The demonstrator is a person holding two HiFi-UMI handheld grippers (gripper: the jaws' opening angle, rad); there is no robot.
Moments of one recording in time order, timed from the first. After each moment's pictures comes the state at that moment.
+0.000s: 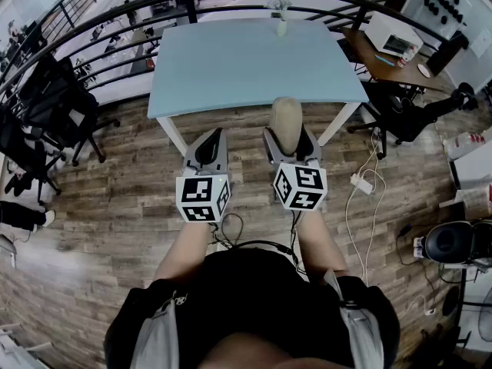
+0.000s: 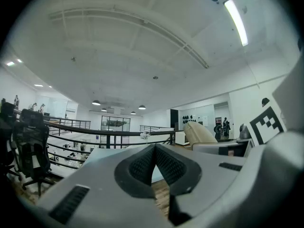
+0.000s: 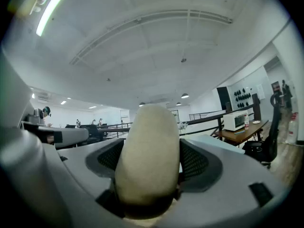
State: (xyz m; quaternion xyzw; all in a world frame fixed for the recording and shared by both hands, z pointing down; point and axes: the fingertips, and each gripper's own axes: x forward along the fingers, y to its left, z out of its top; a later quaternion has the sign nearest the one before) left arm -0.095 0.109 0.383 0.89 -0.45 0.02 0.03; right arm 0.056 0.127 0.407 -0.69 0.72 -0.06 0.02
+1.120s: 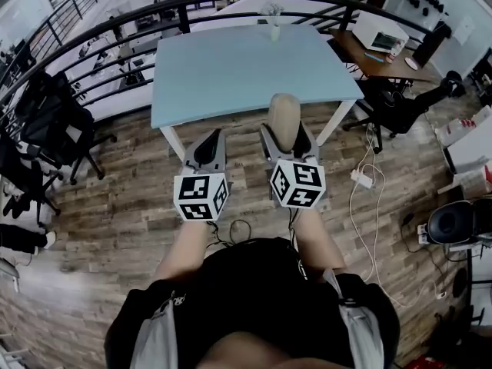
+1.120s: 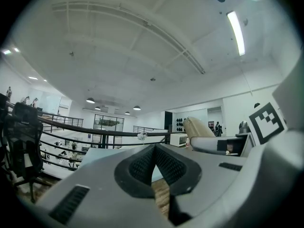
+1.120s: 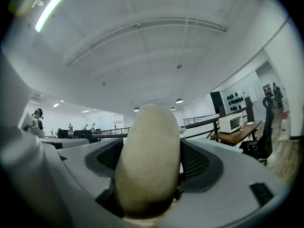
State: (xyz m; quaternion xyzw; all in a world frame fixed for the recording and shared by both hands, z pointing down) left arm -0.147 0.098 0.385 0.91 -0.41 0.00 0.05; right arm 0.000 0.126 0.389 -0.73 0.68 -0.05 0.05
